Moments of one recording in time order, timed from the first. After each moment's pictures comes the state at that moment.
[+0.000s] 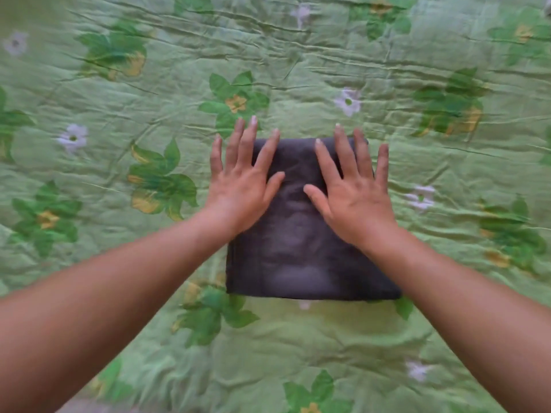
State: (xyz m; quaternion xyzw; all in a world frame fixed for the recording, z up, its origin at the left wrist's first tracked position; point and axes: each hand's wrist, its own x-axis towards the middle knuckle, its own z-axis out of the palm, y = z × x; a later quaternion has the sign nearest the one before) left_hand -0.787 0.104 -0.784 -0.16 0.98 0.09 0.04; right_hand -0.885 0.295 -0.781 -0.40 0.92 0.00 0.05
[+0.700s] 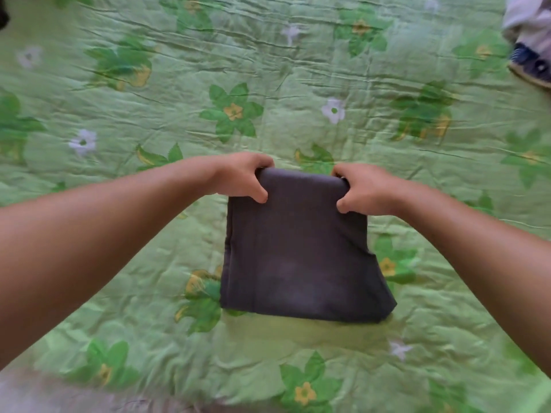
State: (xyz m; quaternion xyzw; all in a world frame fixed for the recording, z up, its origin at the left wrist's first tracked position) left_hand -0.822 0.072 -0.721 -0.11 0.86 0.36 0.34; right_hand -0.928 0.305 -0.708 -0.32 0.86 -0.03 0.39
